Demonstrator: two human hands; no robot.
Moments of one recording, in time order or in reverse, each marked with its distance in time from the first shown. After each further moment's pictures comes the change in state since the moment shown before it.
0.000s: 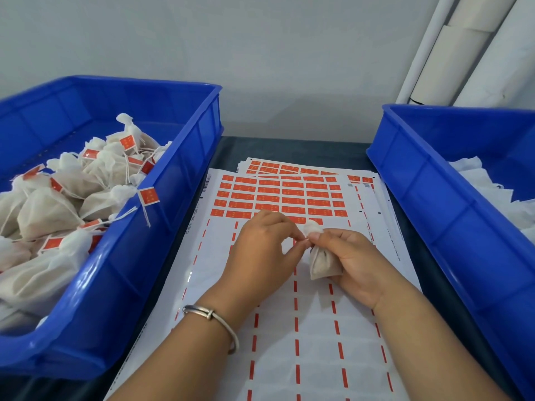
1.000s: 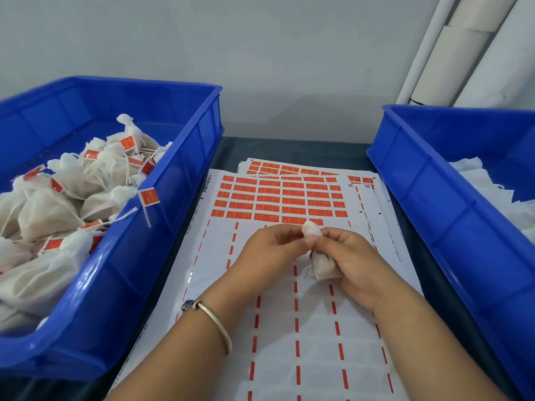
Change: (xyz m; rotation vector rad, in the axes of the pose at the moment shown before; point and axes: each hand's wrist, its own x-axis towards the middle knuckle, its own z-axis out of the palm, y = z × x) left_hand 0.006 0.006 -0.004 -0.694 -0.330 -0.400; right_hand 0.000 0.002 0.000 -0.041 -0.014 -0.020
